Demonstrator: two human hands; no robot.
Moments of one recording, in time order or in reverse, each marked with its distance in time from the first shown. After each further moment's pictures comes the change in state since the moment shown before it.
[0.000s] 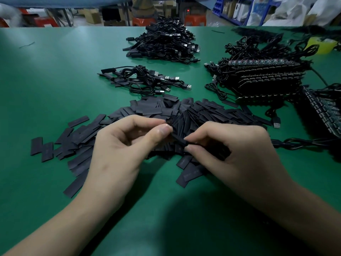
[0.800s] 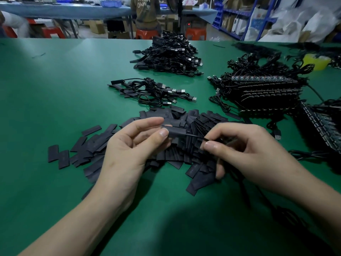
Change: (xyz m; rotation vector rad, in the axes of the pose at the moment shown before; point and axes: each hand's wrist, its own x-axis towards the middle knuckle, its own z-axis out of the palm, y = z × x) left_hand 0.011 -0.003 -0.012 -0.295 0.038 -0.128; right_hand 0.020 0.005 -0.018 0.382 -0.320 0.363
